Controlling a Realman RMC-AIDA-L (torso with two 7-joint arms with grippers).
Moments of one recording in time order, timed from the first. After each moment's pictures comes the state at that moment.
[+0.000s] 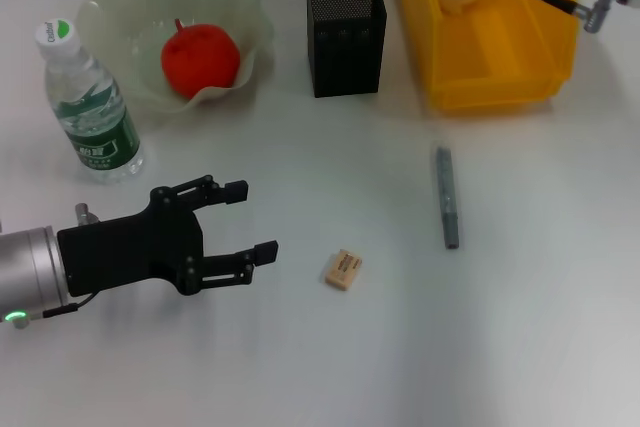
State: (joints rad) left arm -0.44 -2.07 0.69 0.42 1.93 1.57 -0.96; right arm 0.68 2.08 -1.08 -0.74 -1.36 -1.03 1.39
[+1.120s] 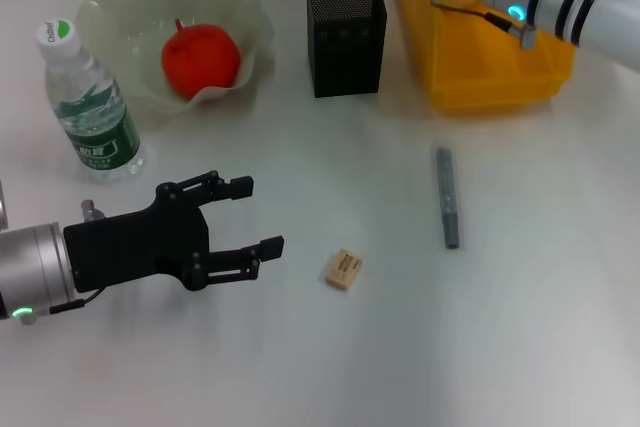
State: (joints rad) left arm -0.45 -2.07 0.69 0.40 1.93 1.56 -0.95; right arm 0.87 2.09 -1.10 -0.34 -1.13 -0.83 0.93
